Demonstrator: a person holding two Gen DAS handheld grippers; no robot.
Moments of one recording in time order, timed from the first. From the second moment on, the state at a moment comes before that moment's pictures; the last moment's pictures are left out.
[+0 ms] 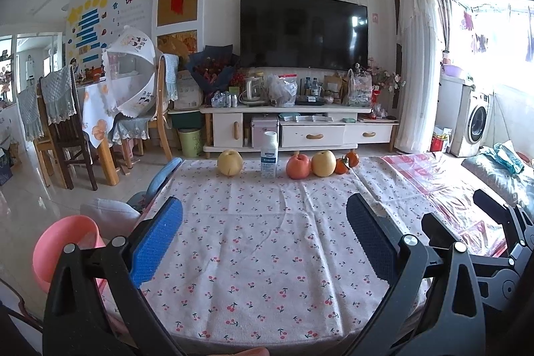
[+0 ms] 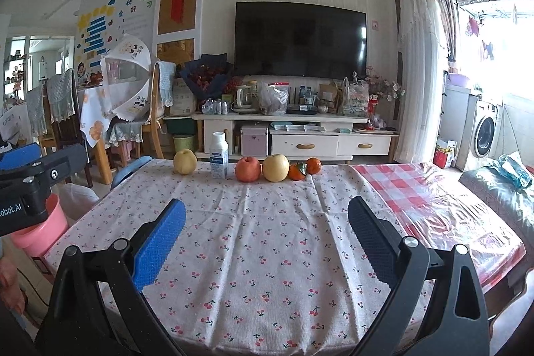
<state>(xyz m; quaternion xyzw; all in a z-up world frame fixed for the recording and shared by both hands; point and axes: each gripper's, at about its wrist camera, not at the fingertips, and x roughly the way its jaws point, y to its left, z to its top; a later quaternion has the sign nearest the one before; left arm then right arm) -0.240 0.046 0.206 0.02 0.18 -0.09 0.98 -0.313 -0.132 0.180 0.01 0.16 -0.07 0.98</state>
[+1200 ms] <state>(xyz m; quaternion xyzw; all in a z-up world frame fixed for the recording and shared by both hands) -0.119 0.026 0.112 0.03 0.28 -0.06 0.96 -0.190 -0.146 0.104 0.02 0.28 -0.04 0.96</state>
